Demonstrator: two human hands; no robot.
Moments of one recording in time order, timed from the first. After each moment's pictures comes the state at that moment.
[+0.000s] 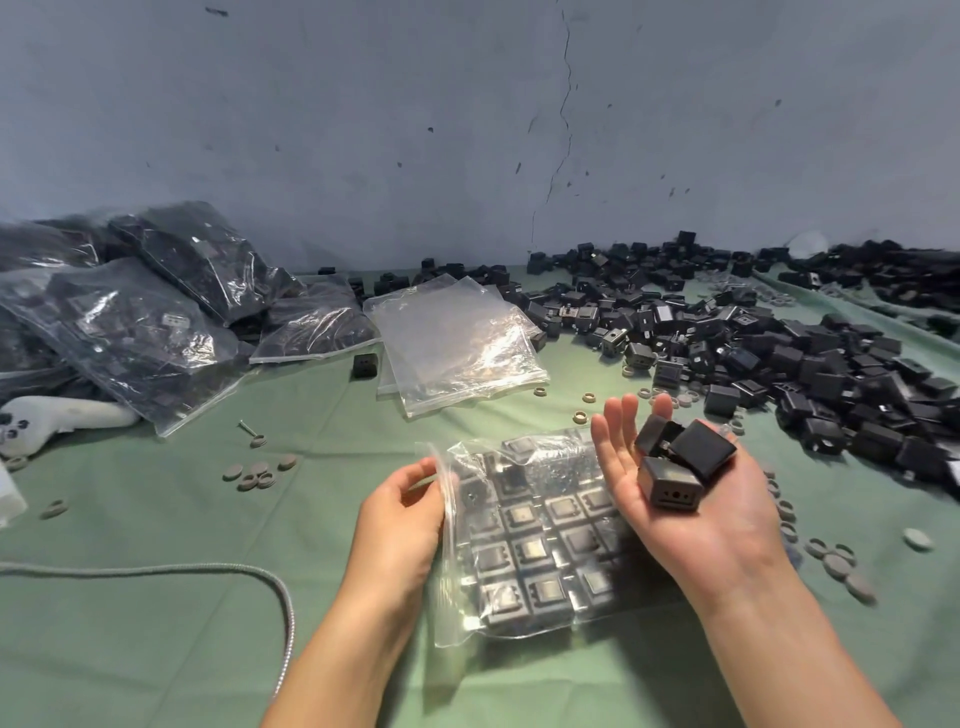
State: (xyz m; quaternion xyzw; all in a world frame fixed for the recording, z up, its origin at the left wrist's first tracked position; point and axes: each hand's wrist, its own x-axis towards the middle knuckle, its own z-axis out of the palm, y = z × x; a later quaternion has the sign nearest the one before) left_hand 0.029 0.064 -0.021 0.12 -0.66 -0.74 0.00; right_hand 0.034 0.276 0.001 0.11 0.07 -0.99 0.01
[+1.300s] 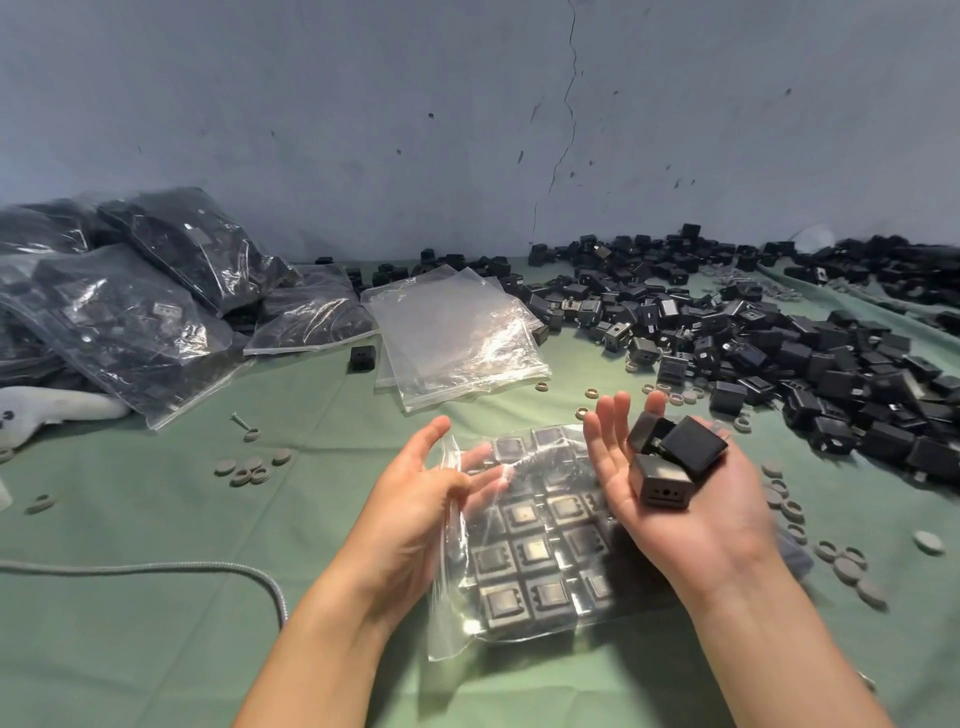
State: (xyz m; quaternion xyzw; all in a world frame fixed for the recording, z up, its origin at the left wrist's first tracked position) left_hand 0.016 0.068 -0.002 0.08 -0.50 -0.85 -0.12; right_hand 0.026 0.269 -0.001 0.12 0.08 -0.99 0.01
